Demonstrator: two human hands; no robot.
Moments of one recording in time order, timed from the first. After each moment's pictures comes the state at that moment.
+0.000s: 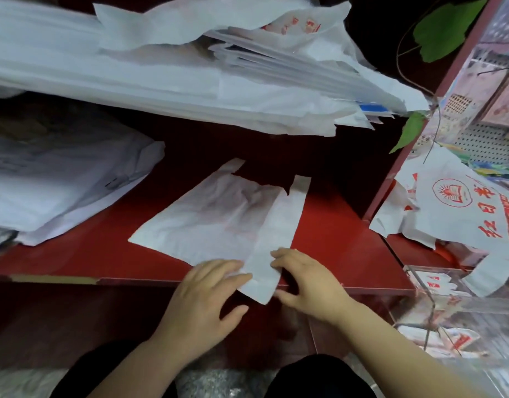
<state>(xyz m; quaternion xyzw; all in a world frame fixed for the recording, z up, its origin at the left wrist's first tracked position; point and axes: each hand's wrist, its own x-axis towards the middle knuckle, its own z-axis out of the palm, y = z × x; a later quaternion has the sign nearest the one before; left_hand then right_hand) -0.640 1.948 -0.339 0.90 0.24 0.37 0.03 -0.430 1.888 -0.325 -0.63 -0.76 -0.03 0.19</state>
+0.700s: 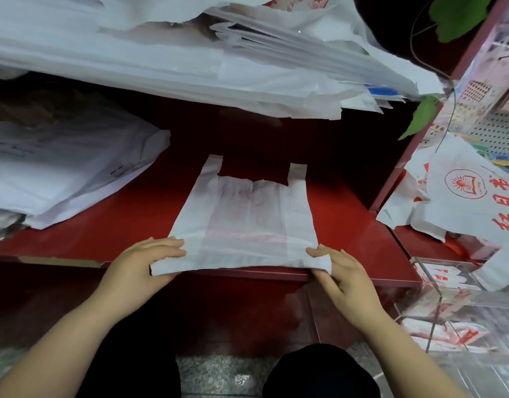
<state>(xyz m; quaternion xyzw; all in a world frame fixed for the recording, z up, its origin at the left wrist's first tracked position) -0.704 1.994 -0.334 0.84 0.36 0.34 0.23 -0.405 1.856 -0.340 -0.66 -0.66 -0.06 0.35</state>
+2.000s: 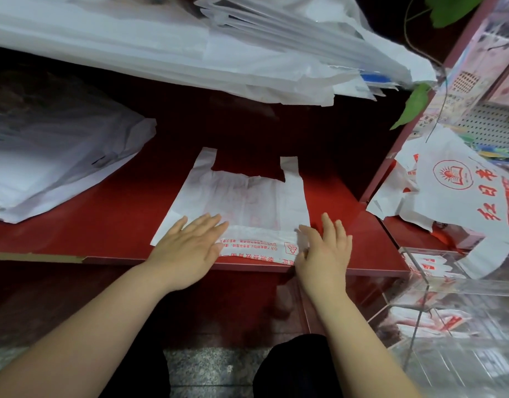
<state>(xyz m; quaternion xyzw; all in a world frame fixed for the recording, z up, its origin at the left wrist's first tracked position) -0.628 1.992 -0.319 0.93 0.36 0.03 0.06 -0.453 1.886 -0.321 -0.83 -0.47 -0.12 0.28</state>
